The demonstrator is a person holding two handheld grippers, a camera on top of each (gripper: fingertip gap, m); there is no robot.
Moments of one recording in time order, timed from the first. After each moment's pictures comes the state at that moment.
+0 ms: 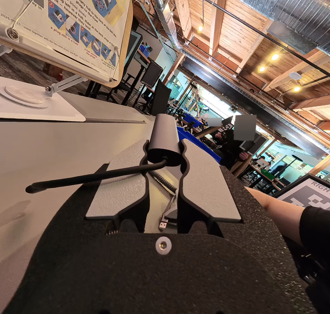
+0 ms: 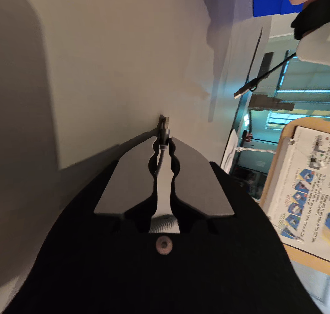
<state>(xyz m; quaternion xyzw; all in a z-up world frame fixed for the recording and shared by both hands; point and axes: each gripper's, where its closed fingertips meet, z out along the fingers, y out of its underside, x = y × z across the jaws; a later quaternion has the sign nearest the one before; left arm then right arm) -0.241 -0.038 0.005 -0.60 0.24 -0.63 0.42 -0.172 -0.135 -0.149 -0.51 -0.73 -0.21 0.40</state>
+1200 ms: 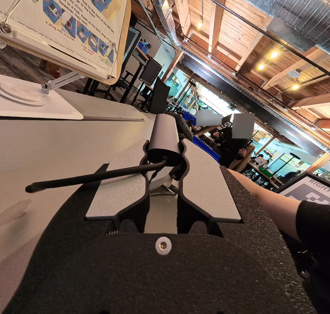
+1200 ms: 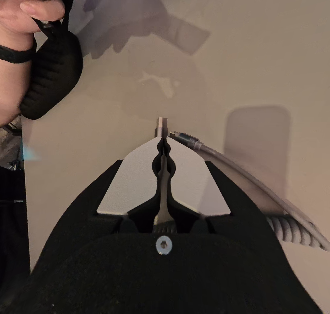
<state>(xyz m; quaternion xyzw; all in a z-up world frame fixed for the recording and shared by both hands) -0.238 -0.041 0.004 -0.60 0.24 -0.64 0.42 -0.139 -0.088 -0.146 -0.85 -0.36 0.33 0.21</state>
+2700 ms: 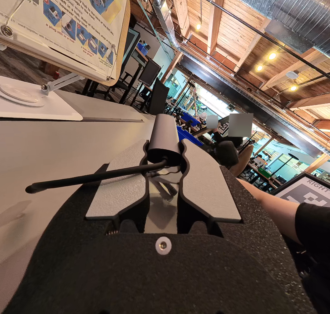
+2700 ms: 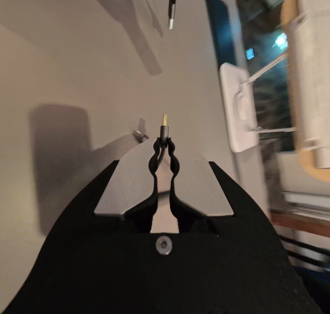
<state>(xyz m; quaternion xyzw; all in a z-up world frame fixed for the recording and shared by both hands) -0.241 -0.040 0.006 -0.60 0.24 -0.64 0.42 -0.119 -0.069 -0.101 -0.71 -0.54 -0.11 0.43</state>
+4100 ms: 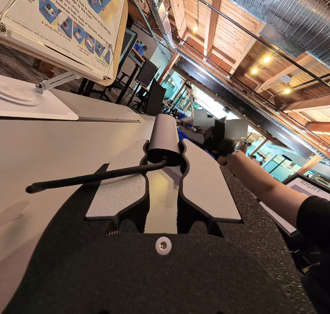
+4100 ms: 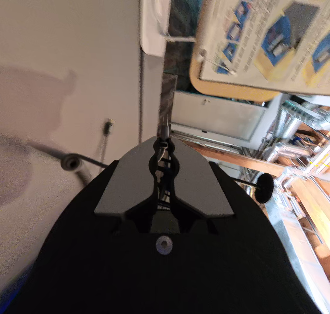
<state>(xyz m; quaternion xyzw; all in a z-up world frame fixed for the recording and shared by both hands) -0.240 -0.043 0.008 -0.60 0.24 -0.65 0.41 0.025 -0.077 -0.018 -0.61 -0.53 -0.49 0.33</state>
